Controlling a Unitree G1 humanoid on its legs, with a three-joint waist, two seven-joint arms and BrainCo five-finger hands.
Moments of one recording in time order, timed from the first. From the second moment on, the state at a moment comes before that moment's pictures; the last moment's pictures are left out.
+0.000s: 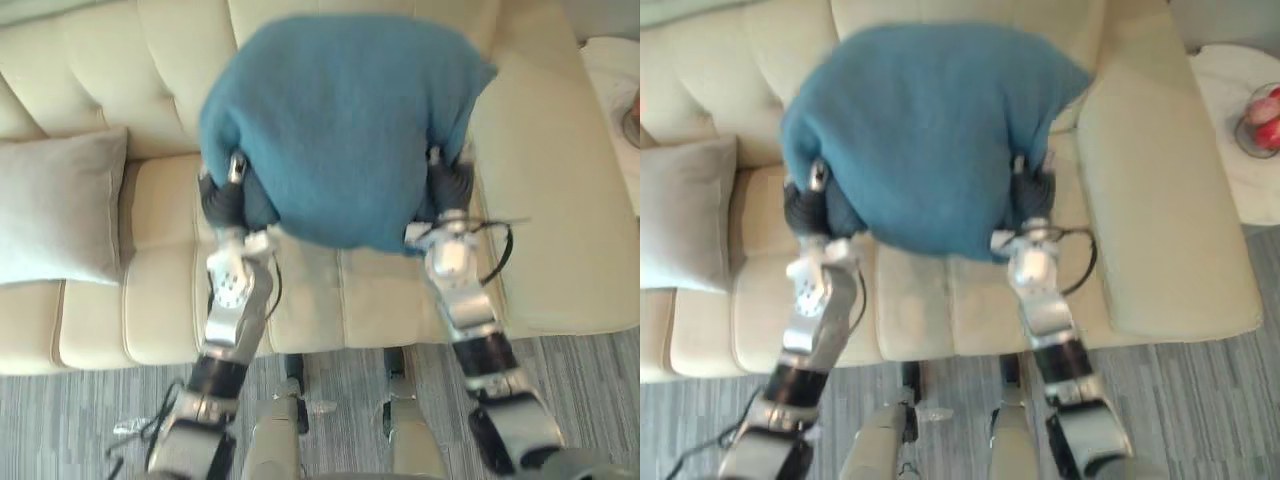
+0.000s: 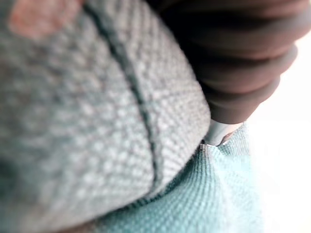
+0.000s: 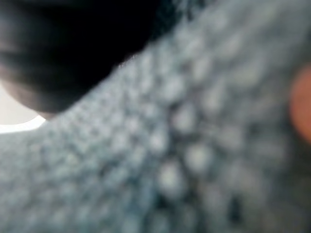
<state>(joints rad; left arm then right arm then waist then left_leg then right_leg) -0.69 0.17 -0.12 0.18 -0.43 -0.28 0.55 -0.79 -0.24 0.11 0.22 -0.12 -0.09 -0.50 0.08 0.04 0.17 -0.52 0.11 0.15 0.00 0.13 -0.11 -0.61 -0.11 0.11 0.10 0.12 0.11</state>
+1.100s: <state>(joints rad) -1.05 0.08 0.06 0.80 -0.44 -0.23 0.41 -1.23 -0.32 -0.03 0.76 0.06 -0.07 -0.46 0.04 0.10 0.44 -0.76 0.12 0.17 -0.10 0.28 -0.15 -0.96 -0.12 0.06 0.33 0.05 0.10</state>
